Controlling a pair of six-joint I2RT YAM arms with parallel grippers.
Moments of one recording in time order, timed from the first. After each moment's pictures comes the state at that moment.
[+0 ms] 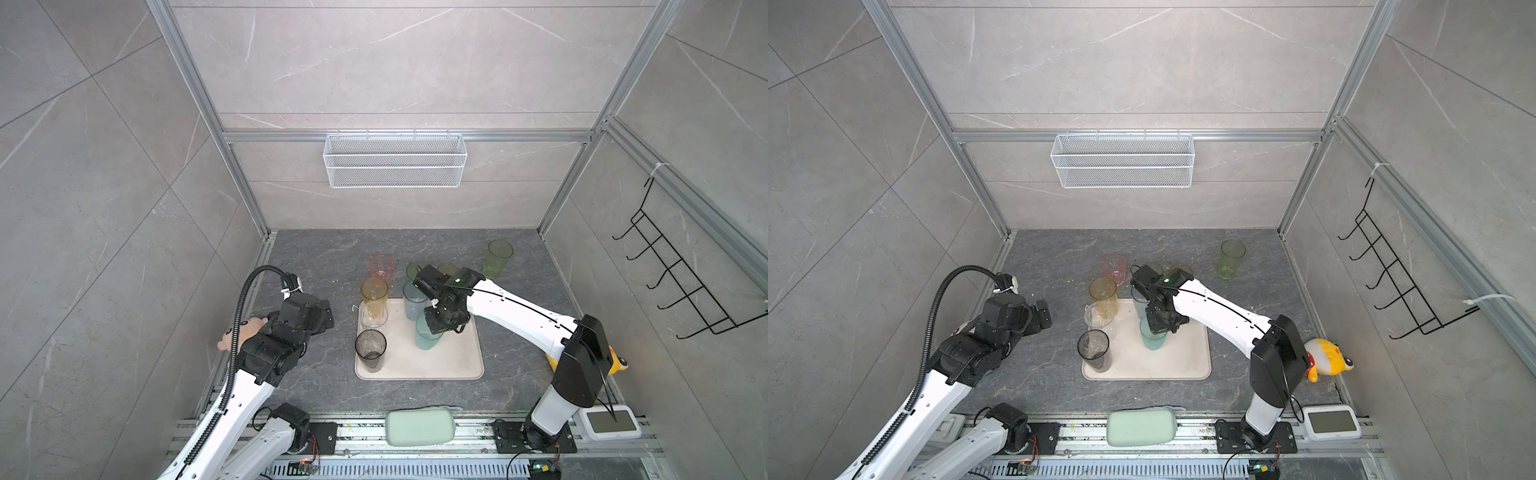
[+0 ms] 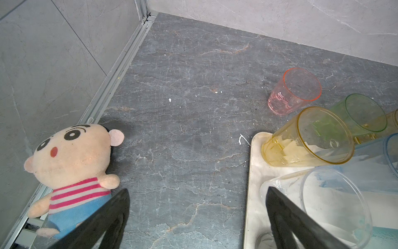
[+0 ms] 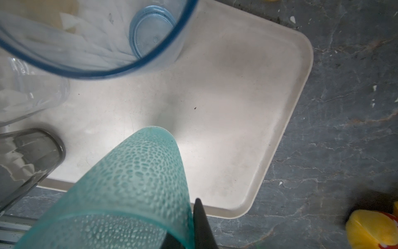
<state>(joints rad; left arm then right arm) -0.45 0.80 0.90 -0.85 -0.45 -0.47 0.78 1.73 1.48 -1.20 0.13 0.51</state>
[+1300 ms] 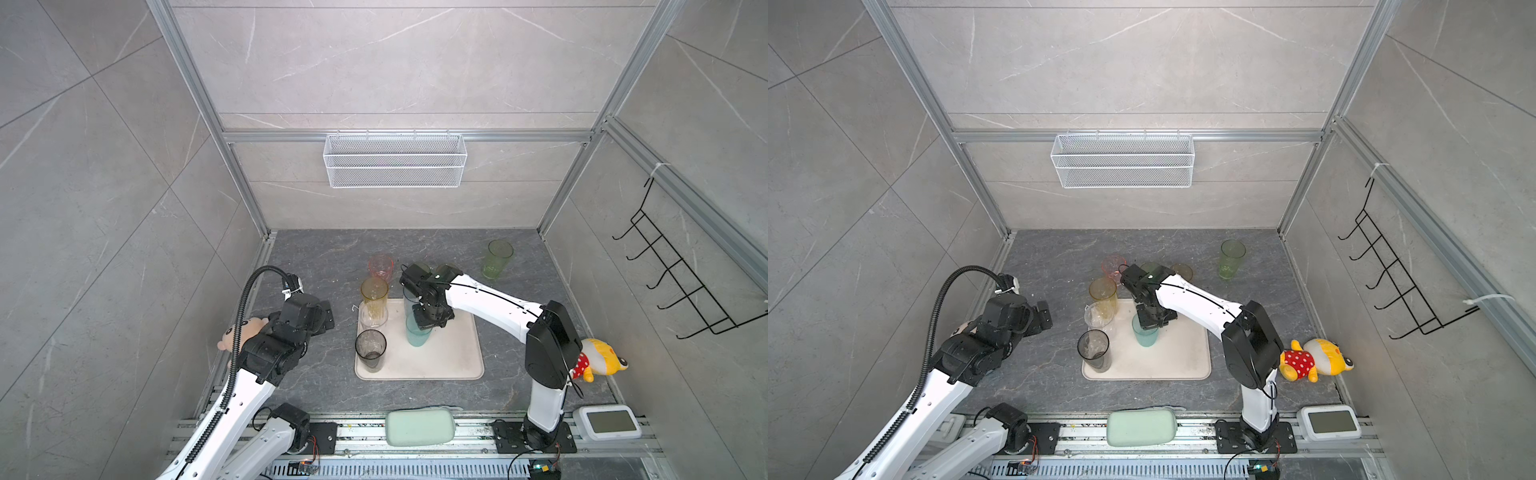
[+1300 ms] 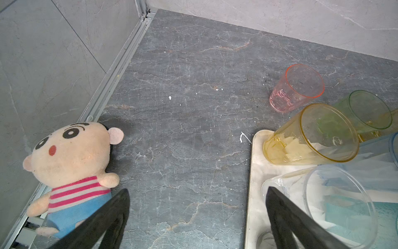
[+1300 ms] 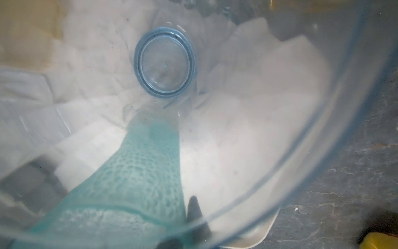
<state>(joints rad) -0.45 0.80 0.90 -0.85 -0.45 -0.47 0.78 1.89 1.58 -1.15 0.14 0.51</state>
